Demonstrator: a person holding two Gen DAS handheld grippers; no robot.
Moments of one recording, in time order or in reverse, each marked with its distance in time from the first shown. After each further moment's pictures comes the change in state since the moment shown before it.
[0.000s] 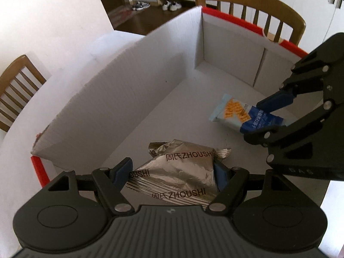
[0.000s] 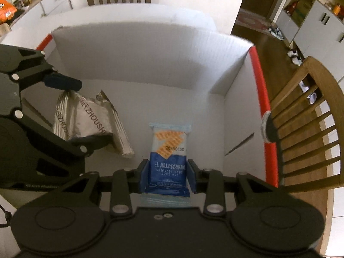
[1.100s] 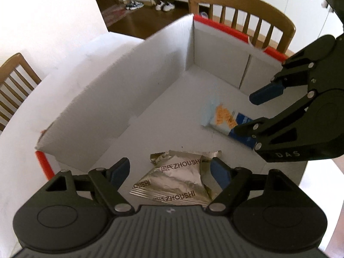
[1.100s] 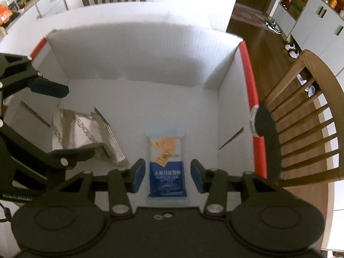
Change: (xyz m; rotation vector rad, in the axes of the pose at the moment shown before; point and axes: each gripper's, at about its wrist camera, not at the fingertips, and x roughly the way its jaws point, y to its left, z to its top) left arm -0.038 0.008 -0.003 -0.020 -0.012 -0.056; right arm 0.005 0.008 -0.005 0.031 0.003 0.003
